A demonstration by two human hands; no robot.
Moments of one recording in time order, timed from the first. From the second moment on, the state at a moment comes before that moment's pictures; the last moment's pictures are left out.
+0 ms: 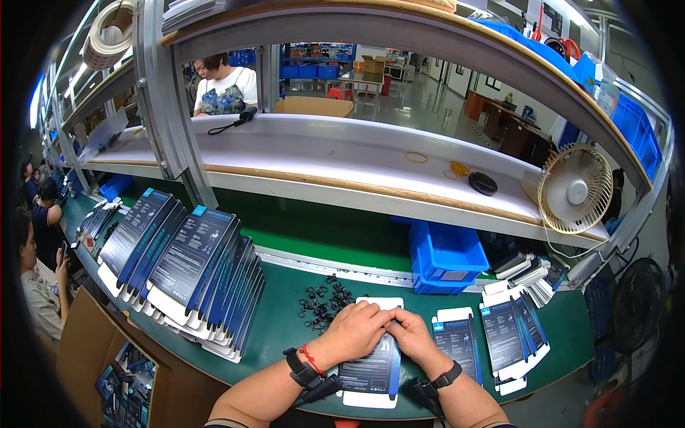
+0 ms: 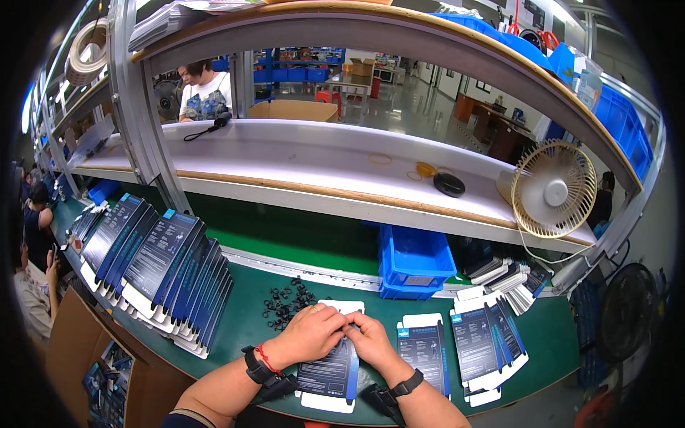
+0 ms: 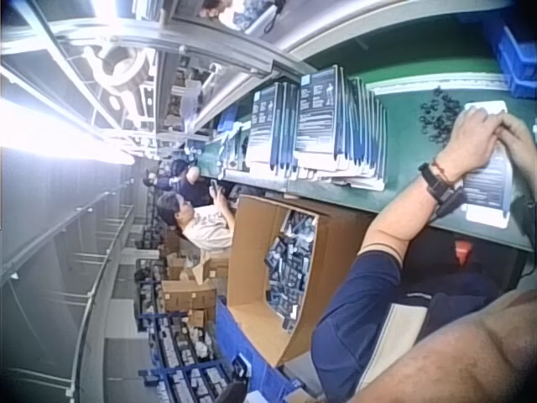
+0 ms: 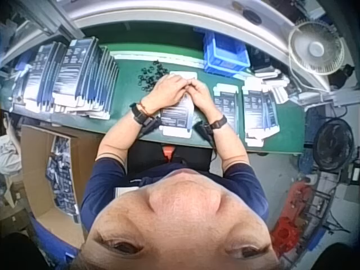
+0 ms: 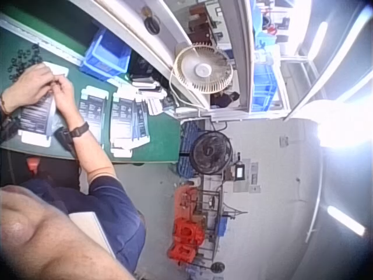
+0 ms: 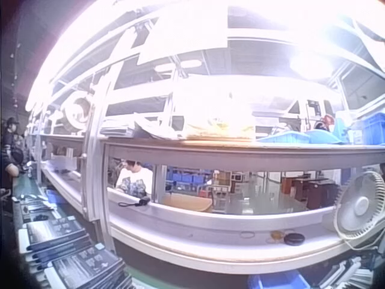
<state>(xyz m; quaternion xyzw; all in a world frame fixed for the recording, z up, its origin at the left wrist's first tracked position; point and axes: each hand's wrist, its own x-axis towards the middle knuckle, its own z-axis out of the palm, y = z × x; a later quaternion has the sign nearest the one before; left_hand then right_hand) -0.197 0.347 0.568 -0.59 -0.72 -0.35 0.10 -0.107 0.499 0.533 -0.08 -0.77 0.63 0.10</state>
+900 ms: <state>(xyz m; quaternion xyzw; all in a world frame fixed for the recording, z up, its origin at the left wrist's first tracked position) -0.200 0.349 0.563 -0.59 -0.72 -0.35 0.12 -0.107 0.500 0.529 -0.08 -0.76 0.64 0.10</state>
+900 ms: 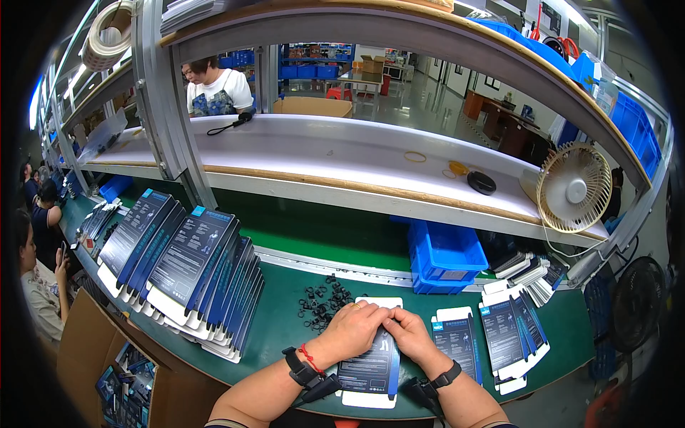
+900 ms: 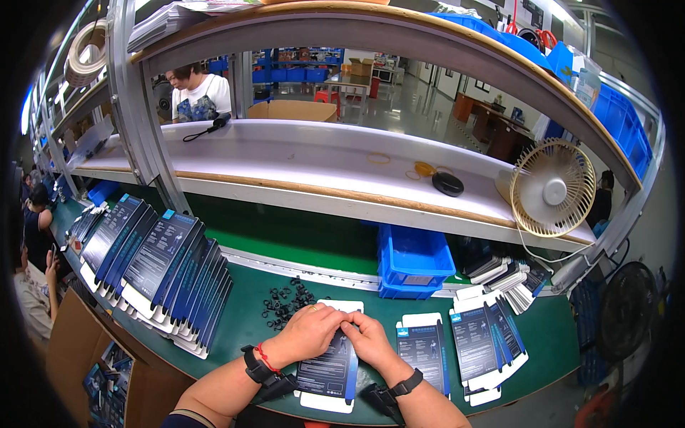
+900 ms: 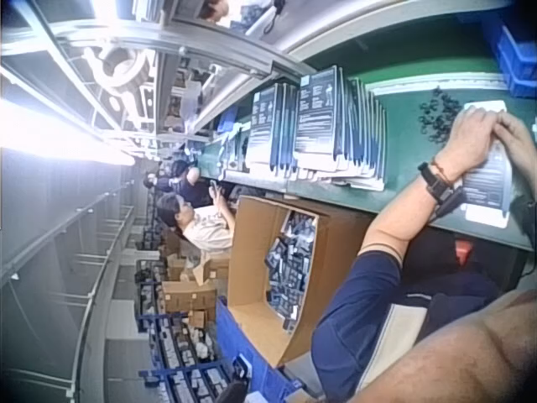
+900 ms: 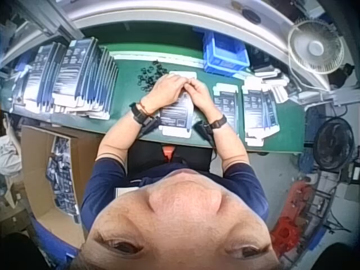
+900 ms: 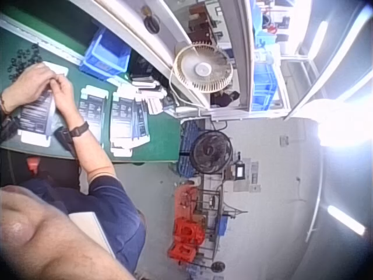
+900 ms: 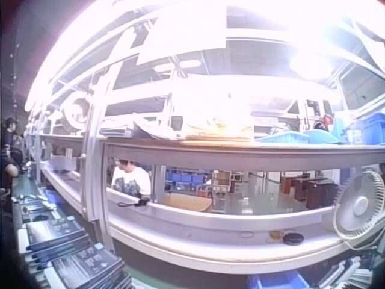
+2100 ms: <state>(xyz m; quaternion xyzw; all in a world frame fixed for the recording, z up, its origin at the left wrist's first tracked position) -0.201 0.349 0.565 -0.58 -0.73 -0.35 0.12 -0.107 0.496 0.535 -0.07 -0.76 0.64 0.12</state>
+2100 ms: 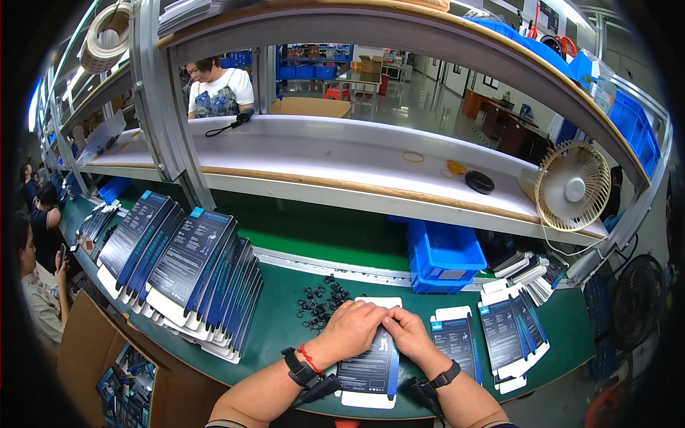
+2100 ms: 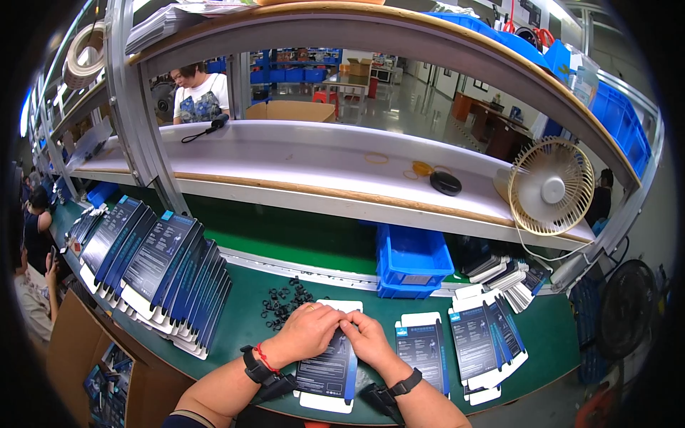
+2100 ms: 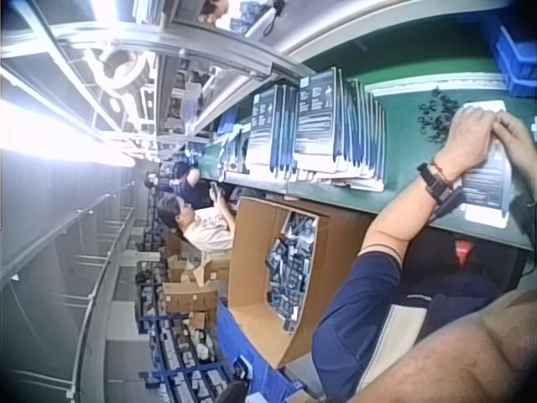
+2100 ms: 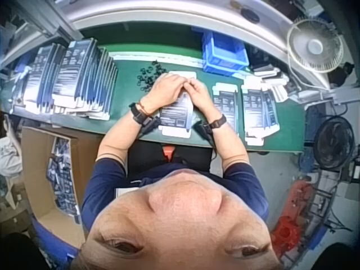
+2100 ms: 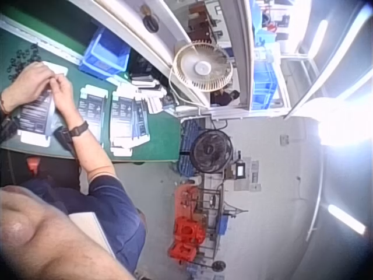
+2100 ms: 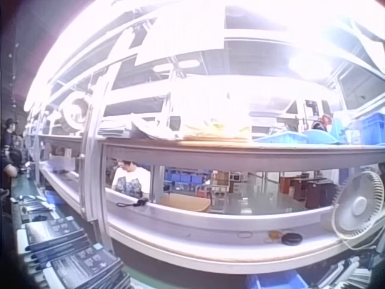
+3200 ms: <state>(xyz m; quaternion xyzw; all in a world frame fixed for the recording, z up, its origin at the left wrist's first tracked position) -0.203 0.349 0.564 -0.56 -0.72 -0.37 0.14 -0.108 0.497 0.532 -0.07 -0.76 0.63 0.12</state>
